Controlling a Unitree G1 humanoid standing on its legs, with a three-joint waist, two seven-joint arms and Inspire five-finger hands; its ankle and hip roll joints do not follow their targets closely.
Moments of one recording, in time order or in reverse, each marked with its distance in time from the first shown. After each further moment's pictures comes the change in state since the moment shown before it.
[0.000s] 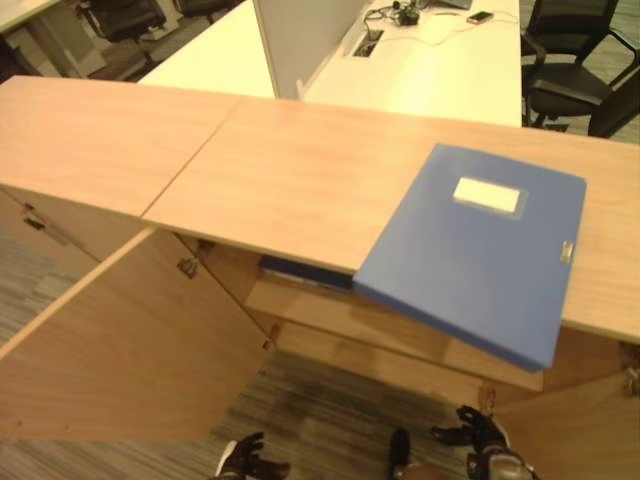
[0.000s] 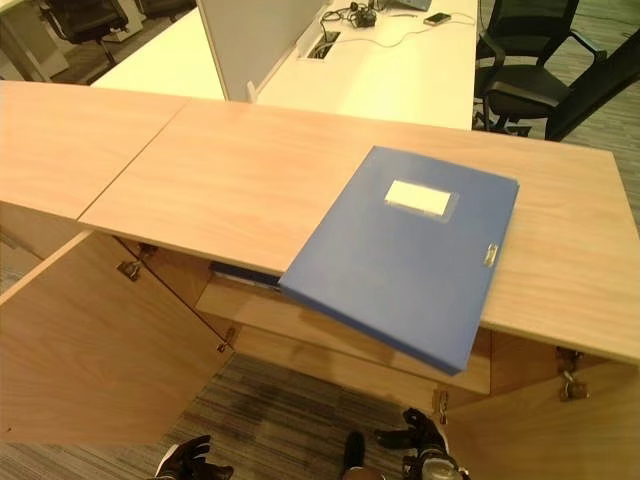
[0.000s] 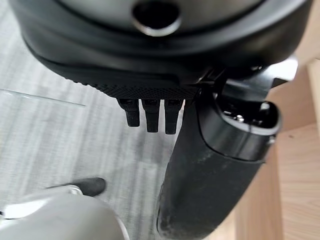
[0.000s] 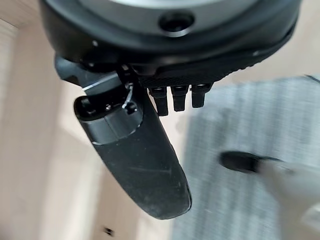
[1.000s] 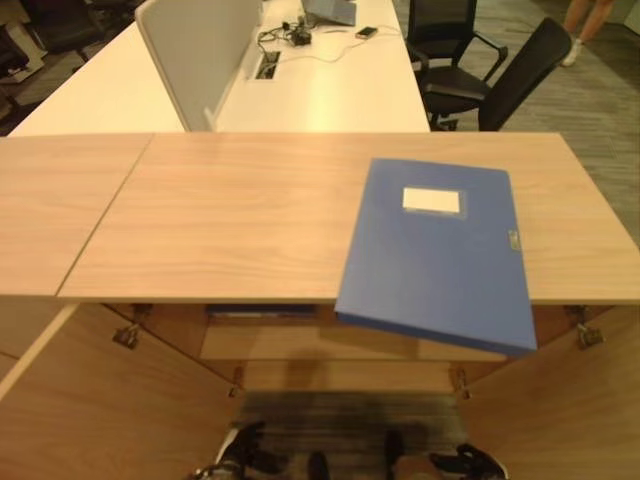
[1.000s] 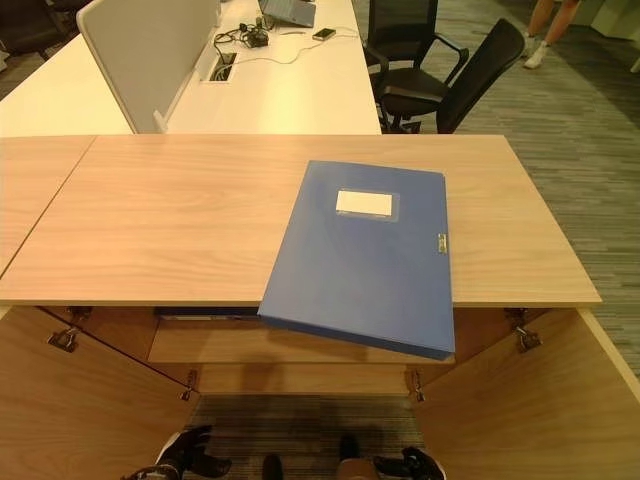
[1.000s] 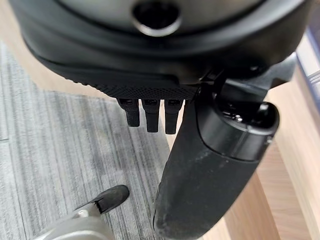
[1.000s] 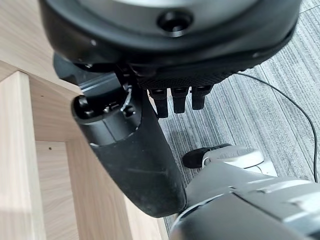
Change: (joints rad) left arm -0.049 0.047 -0.076 -0.003 0.013 0.009 -0.004; right arm 0.002 0.109 -0.105 0.192 0.040 0.039 0.010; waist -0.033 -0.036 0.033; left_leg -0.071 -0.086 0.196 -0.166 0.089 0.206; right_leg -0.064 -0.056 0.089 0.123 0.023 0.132
